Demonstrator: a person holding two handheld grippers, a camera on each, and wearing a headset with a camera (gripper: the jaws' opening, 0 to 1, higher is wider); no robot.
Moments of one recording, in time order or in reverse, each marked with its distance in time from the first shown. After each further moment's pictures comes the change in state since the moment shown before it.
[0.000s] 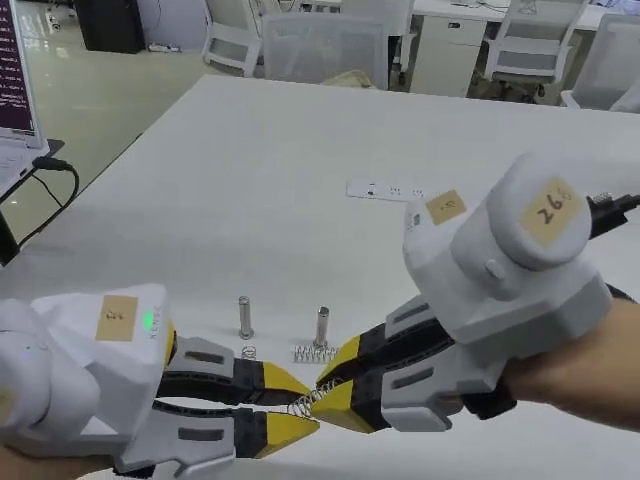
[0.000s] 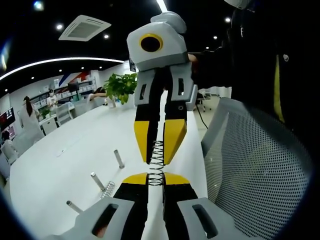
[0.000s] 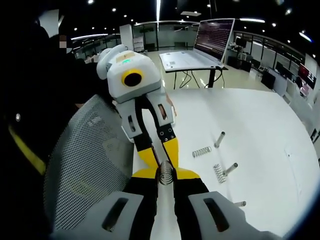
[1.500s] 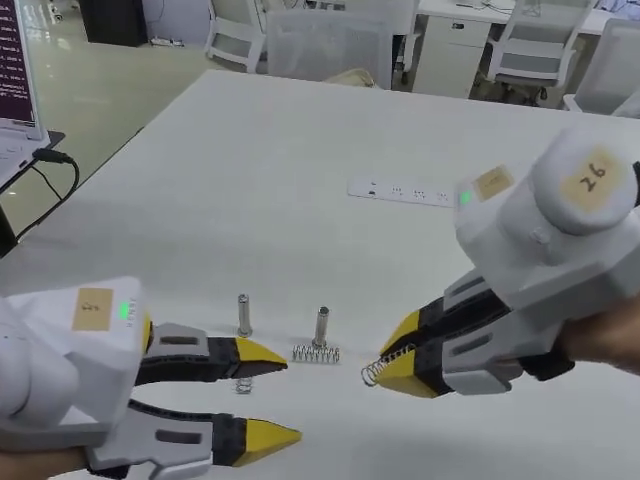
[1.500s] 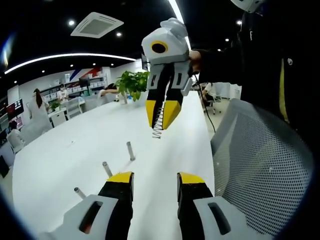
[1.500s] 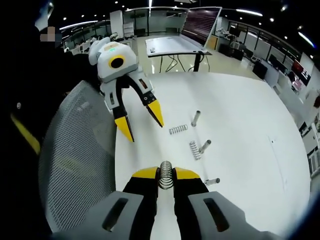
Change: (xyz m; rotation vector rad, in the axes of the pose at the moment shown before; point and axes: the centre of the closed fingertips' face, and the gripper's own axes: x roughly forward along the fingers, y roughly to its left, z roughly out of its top) left arm -0.015 0.020 -0.017 -0.068 0.001 0.095; right arm -0.043 -0.046 -0.032 0.013 0.146 -0.111
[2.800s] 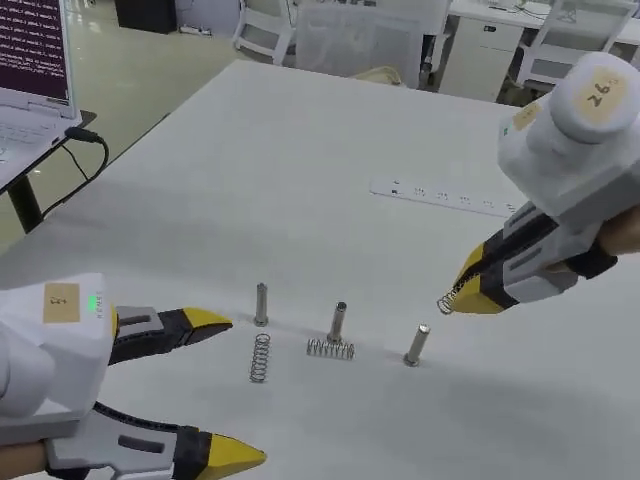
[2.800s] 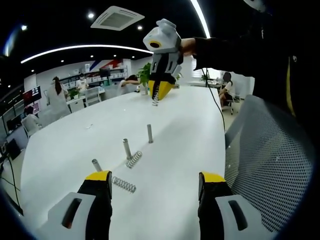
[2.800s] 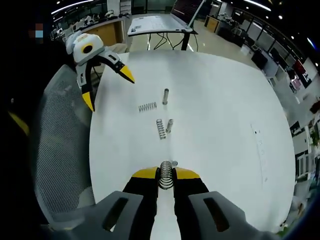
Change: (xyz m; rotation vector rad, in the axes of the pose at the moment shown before) left arm -0.028 0.017 -0.030 -0.077 0.055 0.160; right arm -0.012 -0.072 -0.018 -0.057 0.225 -0.057
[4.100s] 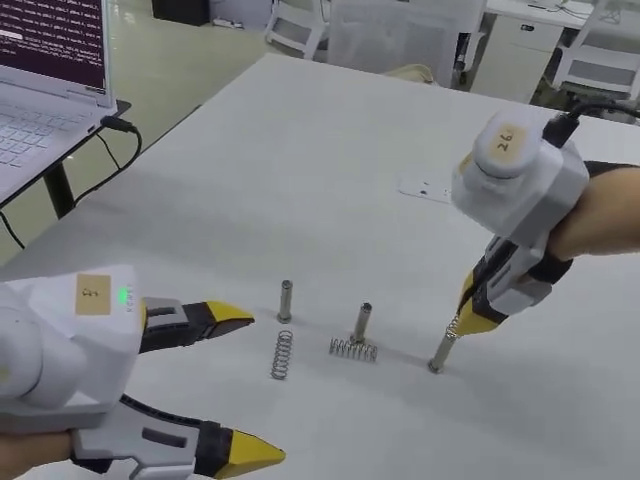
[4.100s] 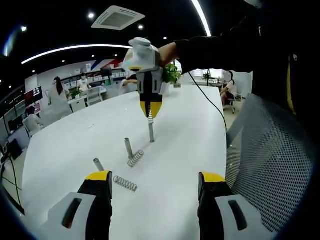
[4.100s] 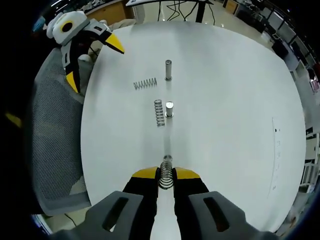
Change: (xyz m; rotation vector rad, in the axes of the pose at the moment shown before) left arm -0.001 0.002 -0.002 0.002 0.007 0.016; right arm 0.053 -0.017 -0.021 -0.057 0.210 0.135
